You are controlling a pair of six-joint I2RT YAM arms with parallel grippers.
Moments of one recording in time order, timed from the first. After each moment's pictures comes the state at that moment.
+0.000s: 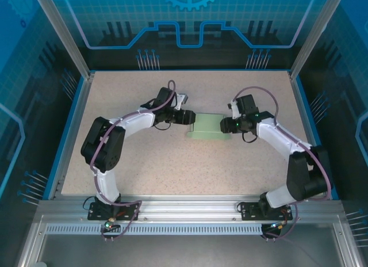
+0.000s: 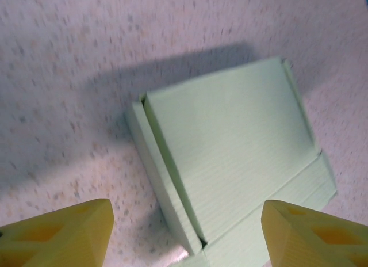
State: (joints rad) left arm -0.43 1.90 1.28 -0.20 0.41 -0.35; right arm 0.30 1.46 0.98 -0.55 -0.12 0.18
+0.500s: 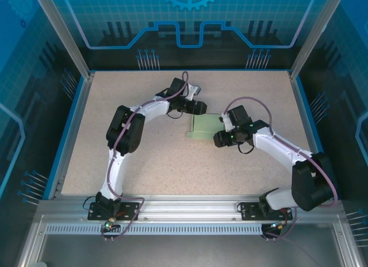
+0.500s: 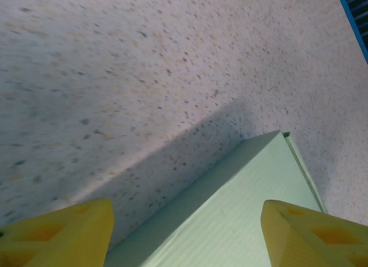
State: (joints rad) left arm -0.44 2.28 1.72 -0.28 0.56 -0.27; right arm 0.41 1.39 0.88 -0.60 -0.16 0.18
